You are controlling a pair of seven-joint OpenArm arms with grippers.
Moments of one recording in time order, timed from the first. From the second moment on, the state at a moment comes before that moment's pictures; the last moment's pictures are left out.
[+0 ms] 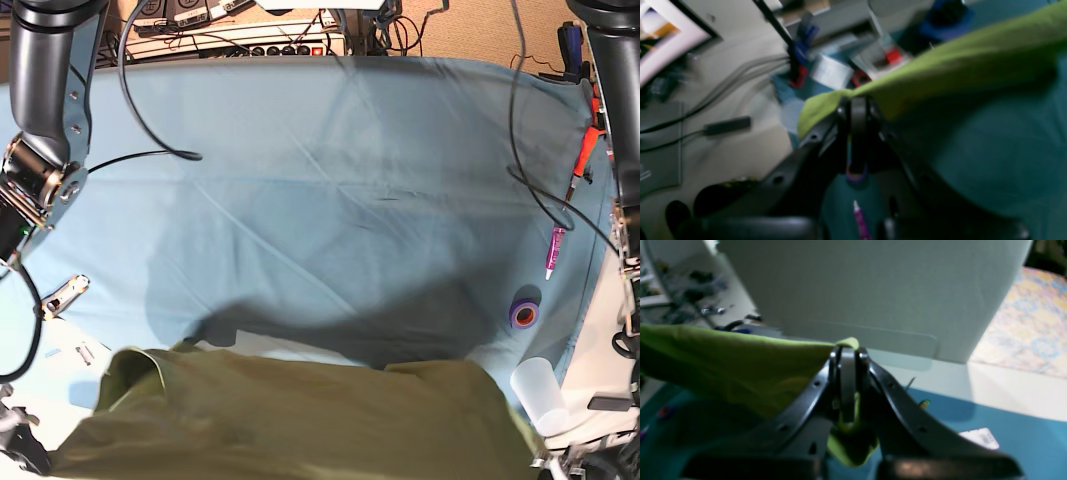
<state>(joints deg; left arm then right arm) -64.5 -29.6 10.7 62.0 -42.3 -26.6 75.2 54.2 31.3 22.0 75.4 46.4 34.8 -72.5</state>
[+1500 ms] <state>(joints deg) -4.6 -34.9 10.8 94.7 -35.1 -23.3 74.7 -5.2 32.1 43.9 94.5 60.8 37.8 -78.7</state>
